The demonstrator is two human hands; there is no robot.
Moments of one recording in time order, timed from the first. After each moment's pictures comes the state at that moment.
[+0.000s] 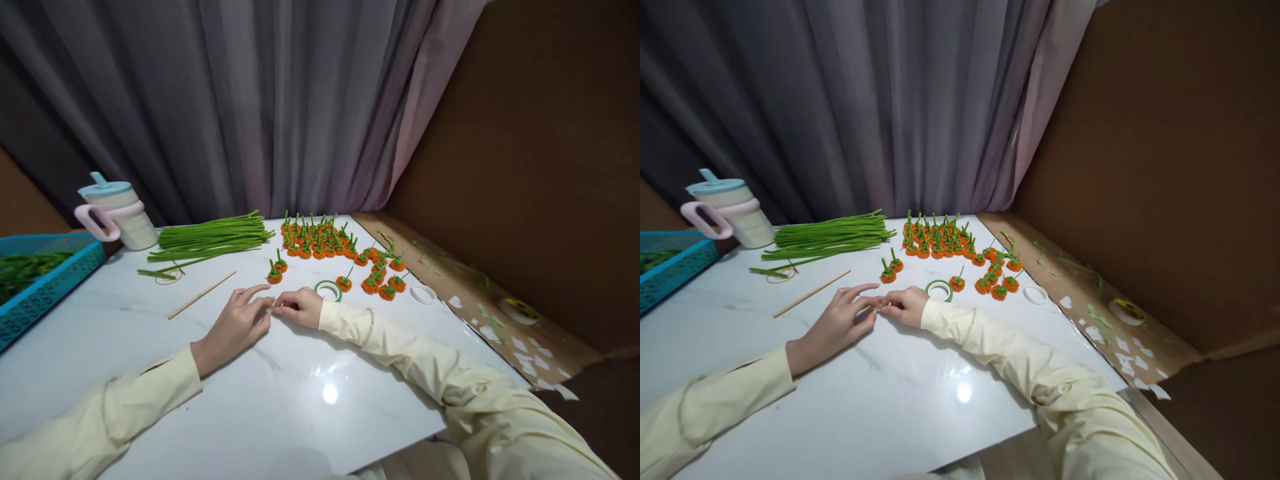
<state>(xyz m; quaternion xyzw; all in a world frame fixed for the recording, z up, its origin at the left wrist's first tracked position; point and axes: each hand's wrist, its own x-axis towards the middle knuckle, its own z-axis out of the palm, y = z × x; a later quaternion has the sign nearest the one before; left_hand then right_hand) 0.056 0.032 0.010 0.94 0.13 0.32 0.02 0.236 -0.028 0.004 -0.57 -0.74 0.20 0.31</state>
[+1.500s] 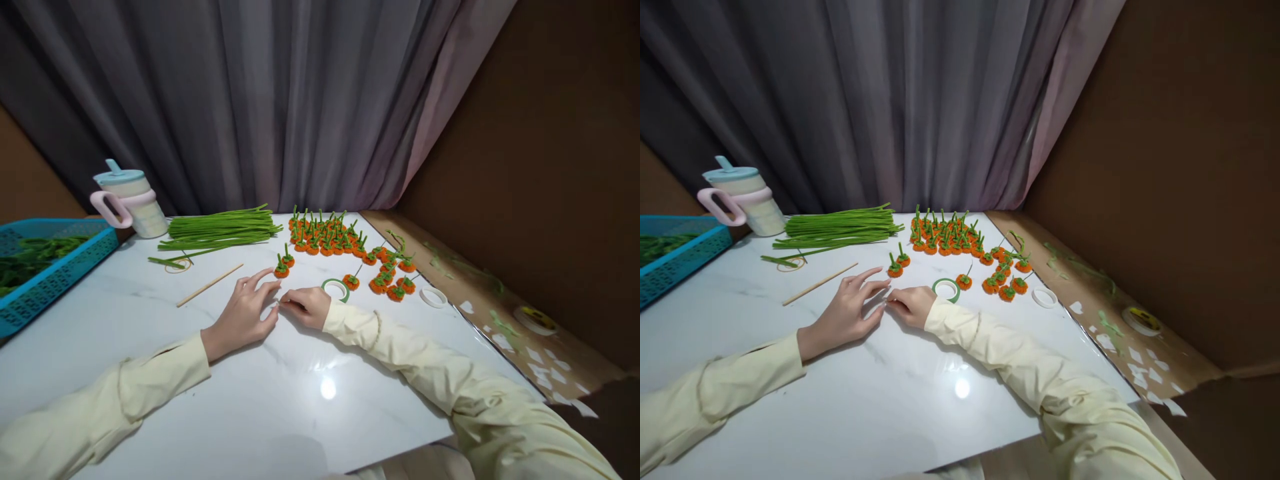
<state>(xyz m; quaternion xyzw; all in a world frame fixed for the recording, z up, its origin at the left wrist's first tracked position) 0.059 0.032 0.012 0.94 0.17 0.31 0.02 0.237 -0.032 -0.002 -0.52 -0.79 0.06 0.31</state>
